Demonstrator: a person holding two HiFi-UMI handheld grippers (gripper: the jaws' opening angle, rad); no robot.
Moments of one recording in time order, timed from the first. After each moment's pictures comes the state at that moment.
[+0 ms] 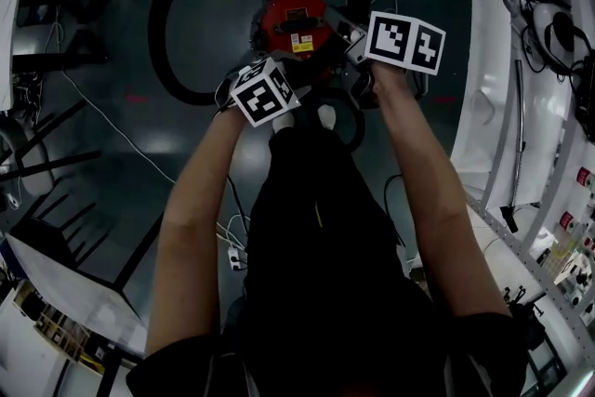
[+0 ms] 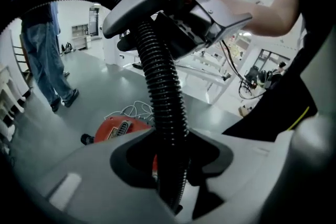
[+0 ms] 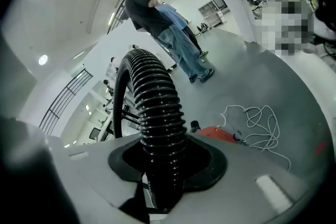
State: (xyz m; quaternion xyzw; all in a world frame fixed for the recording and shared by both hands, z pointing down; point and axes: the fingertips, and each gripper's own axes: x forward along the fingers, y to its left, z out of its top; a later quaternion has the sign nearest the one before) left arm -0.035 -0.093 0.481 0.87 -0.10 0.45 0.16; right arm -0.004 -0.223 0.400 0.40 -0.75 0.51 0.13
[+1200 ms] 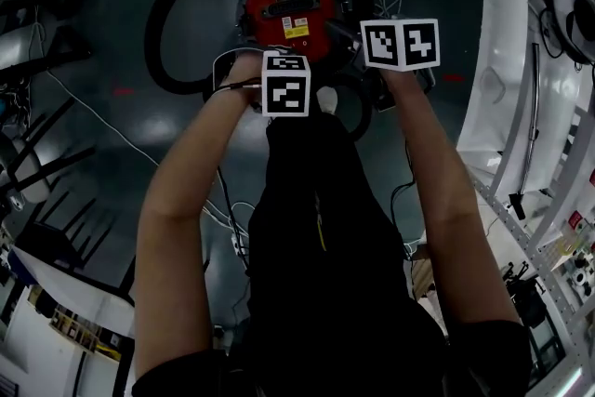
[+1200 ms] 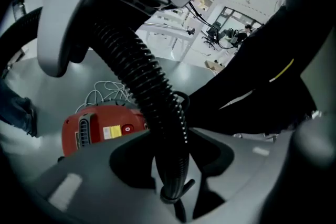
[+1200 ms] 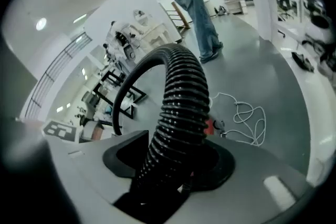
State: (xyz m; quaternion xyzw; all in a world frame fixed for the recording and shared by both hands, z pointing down) left arm -0.032 -0.057 0.581 0.78 0.17 0.60 0.07; right arm 0.021 -0.201 0.536 0.34 -0.76 0.48 0.29
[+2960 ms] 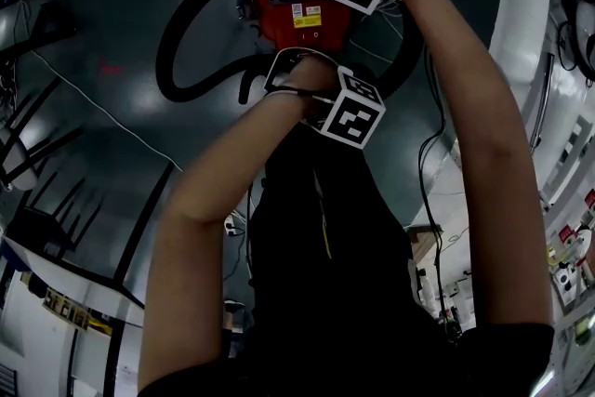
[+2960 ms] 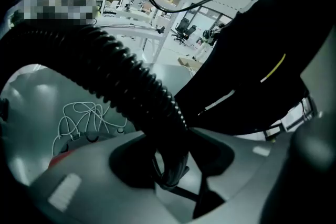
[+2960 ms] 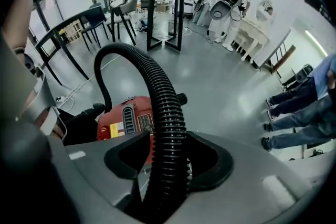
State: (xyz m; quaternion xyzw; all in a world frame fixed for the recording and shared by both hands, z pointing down) left arm 0.033 -0.015 0.606 0.76 0.33 0.55 0.03; right arm -0.048 -0.314 0.595 0.09 -0.79 -0.01 0.61
